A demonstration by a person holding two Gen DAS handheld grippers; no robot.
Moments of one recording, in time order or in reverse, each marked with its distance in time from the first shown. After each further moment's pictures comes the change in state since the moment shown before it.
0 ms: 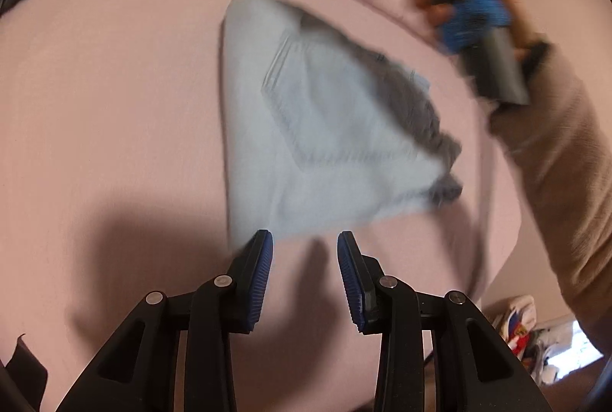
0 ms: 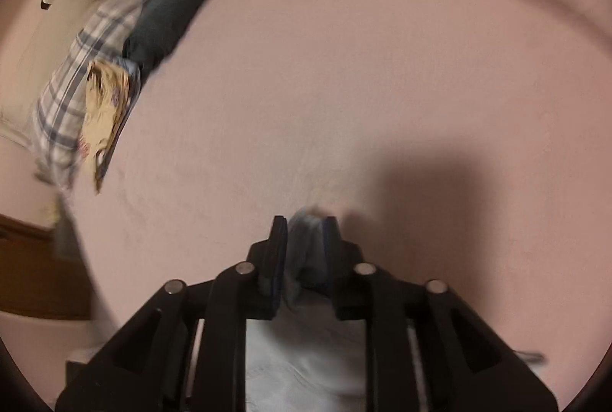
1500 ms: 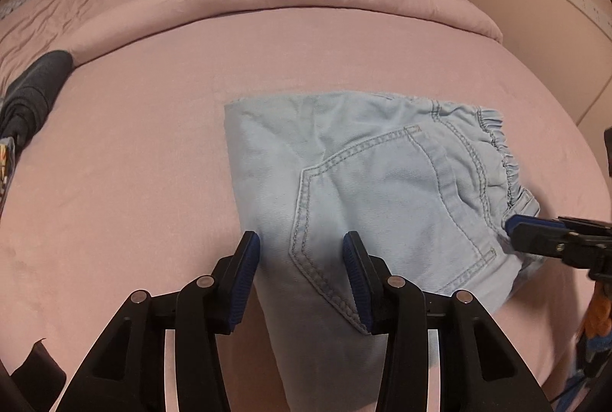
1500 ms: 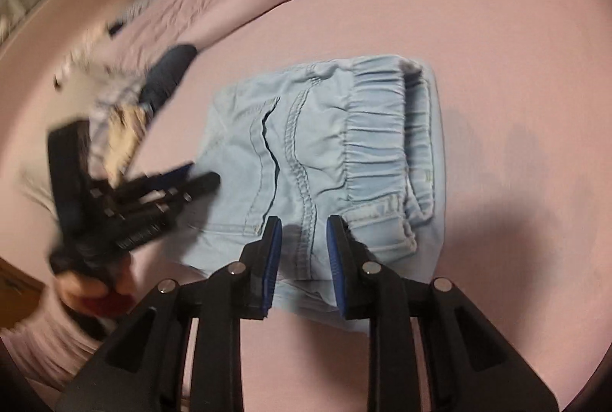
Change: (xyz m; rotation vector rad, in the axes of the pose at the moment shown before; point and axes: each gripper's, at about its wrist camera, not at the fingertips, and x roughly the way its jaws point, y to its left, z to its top) left arm 0.046 -0.041 0.097 0.230 -0.128 0.341; right arm -0.065 -0.076 -0.199 0.293 -0.283 0.136
